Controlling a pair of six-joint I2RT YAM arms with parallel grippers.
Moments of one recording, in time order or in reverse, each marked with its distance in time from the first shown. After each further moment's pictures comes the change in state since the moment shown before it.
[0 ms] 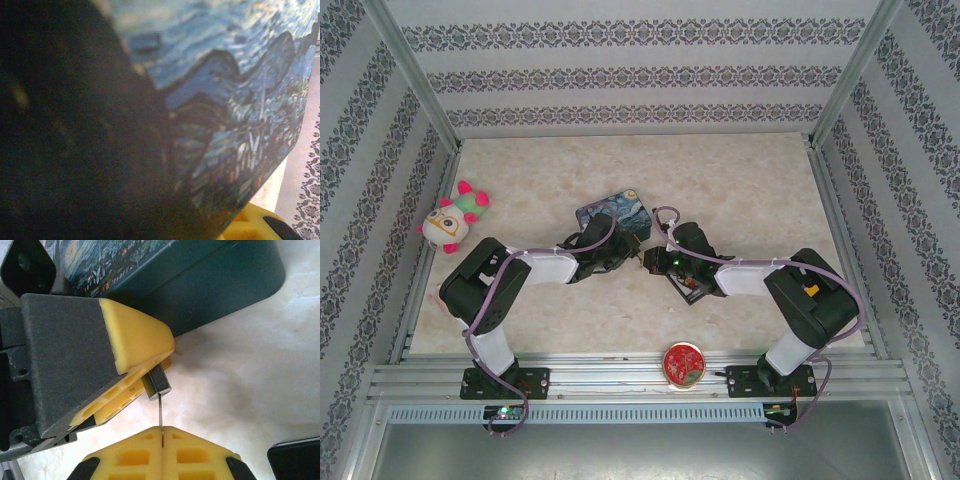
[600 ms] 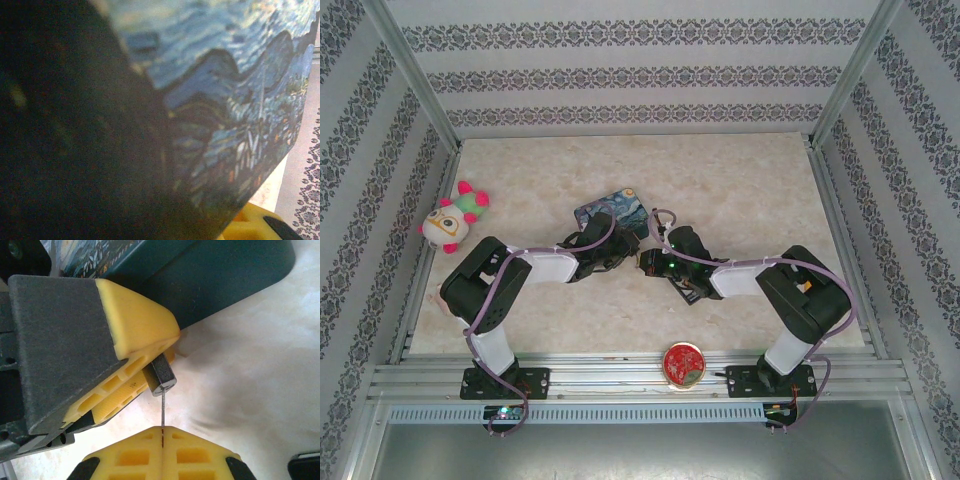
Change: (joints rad) left arm 0.005 0.007 0.005 0.008 -0.011 -0.008; right arm 0.031 0.036 -0.008 0.067 0.047 0.030
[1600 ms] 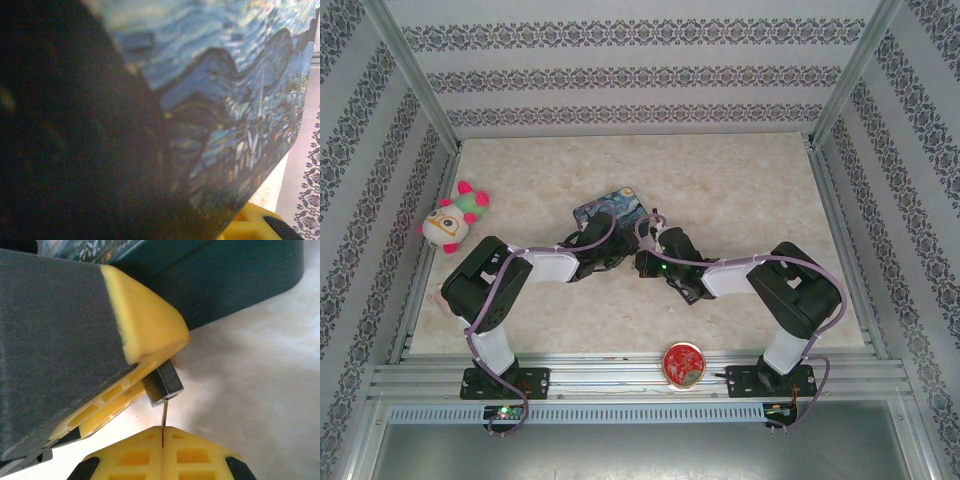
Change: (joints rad) left arm -0.001 0.008 0.006 0.004 -0.011 -0.007; right arm 0.053 0.058 0.046 -0.005 0.114 -0.089
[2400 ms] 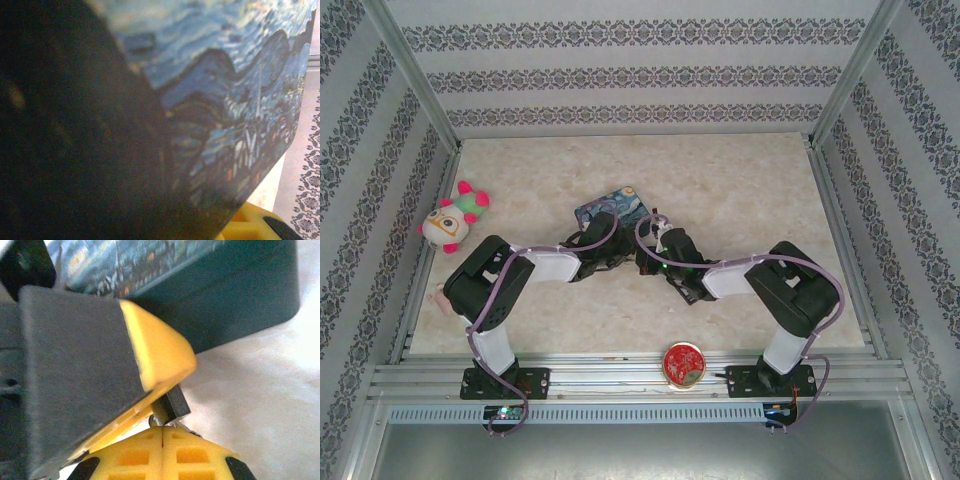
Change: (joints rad) left arm -0.006 0.013 0.007 0.016 -0.013 -0.009; right arm -0.016 -0.013 -0.028 0.090 0.028 -0.014
